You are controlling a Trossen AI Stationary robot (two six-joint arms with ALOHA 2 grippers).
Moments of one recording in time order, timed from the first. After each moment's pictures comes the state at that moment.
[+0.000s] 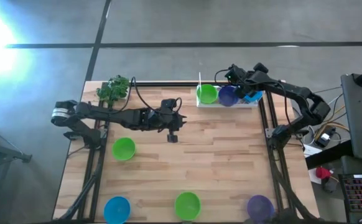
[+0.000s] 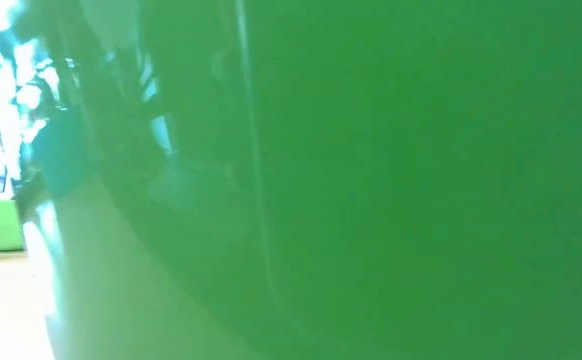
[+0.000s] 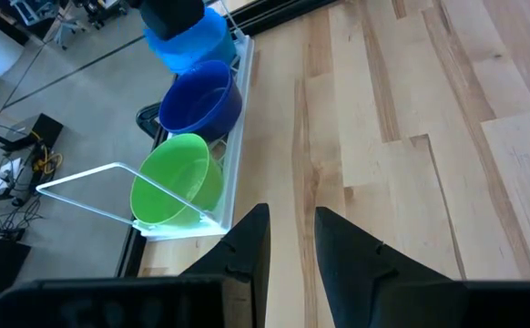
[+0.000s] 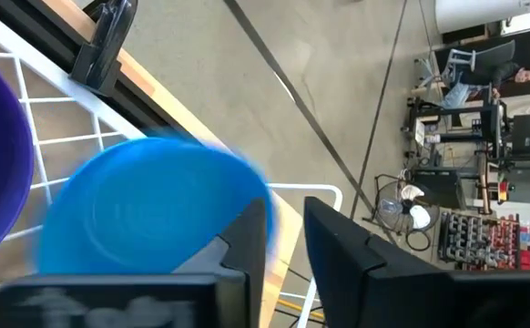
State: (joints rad) left arm 0.03 1.50 1.07 -0.10 -0.32 0.36; right arm -0.74 1.49 1.08 -0.87 0.89 -0.04
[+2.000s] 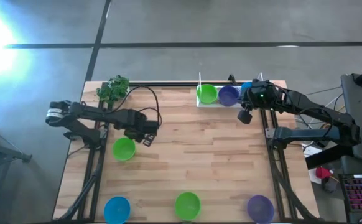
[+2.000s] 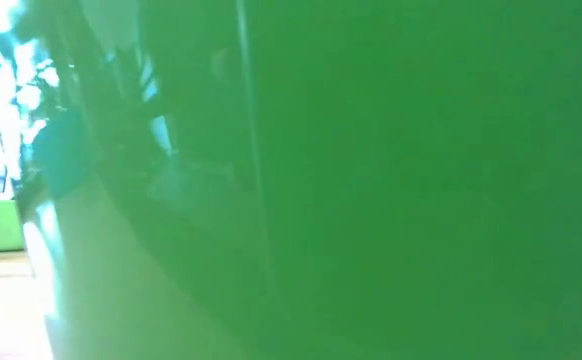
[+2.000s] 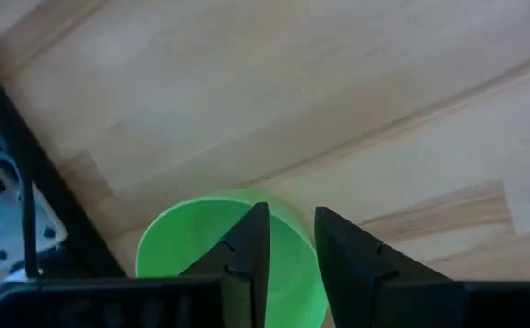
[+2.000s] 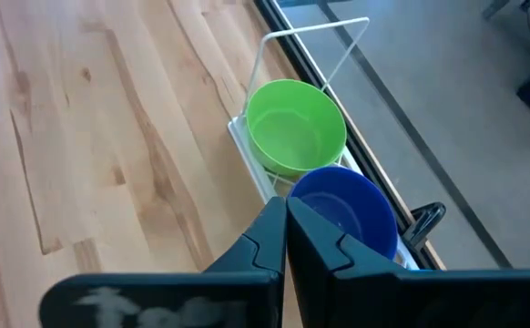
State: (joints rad) left arm 0.00 1.43 1.06 -1.24 -0.10 -1.13; right arm -0.41 0.88 0.93 -0.78 0.18 -0.12
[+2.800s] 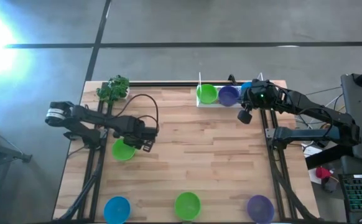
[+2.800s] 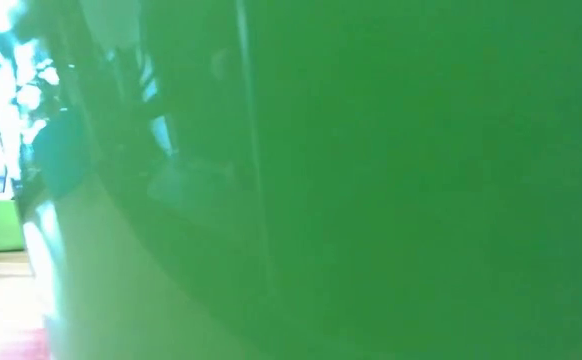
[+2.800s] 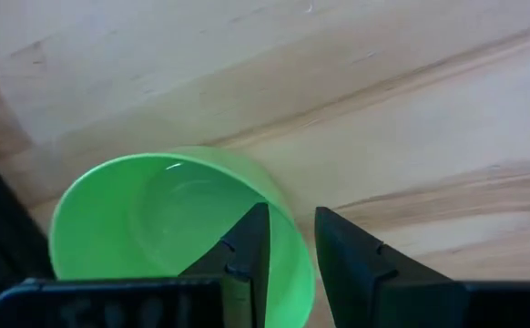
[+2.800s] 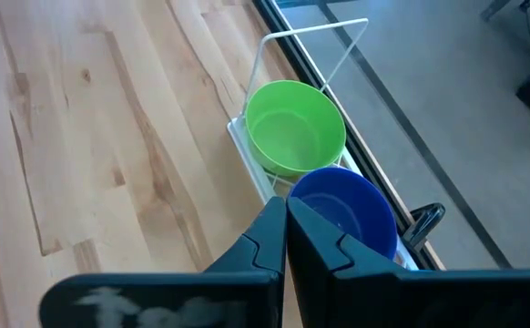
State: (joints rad) left arm -0.04 1.43 0.90 -1.06 0.01 -1.26; right arm -0.41 0.88 0.93 -0.78 0.18 -0.12
